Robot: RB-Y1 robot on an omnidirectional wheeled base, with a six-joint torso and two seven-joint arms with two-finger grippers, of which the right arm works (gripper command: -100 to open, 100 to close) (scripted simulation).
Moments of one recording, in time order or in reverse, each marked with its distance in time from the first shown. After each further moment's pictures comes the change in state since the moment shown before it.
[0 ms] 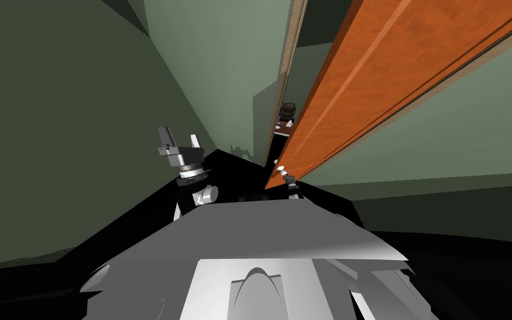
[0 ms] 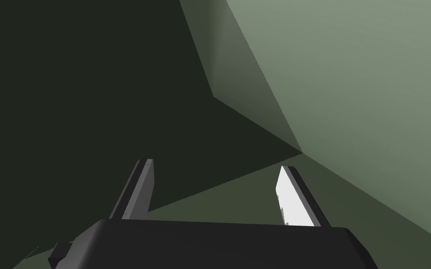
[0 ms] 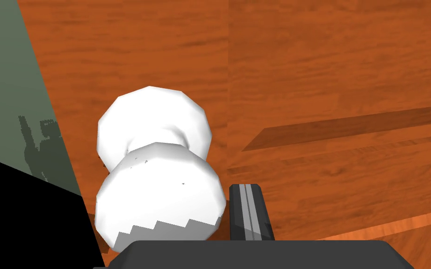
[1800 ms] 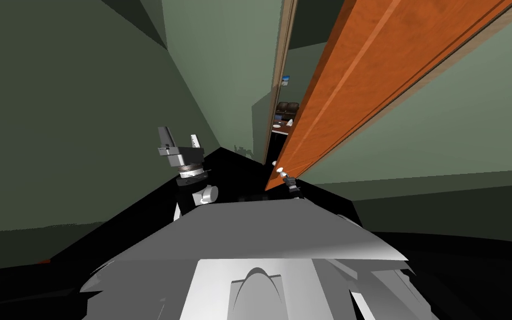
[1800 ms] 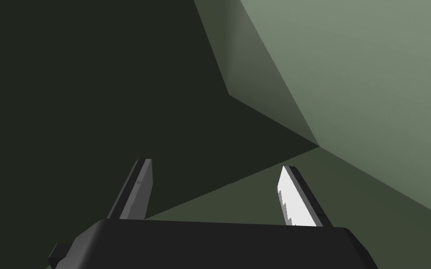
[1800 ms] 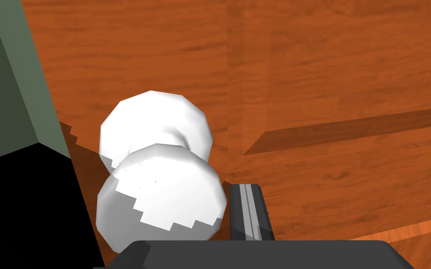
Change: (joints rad) arm 0.015 -0.041 0.079 0.017 0.044 -0.102 -0.068
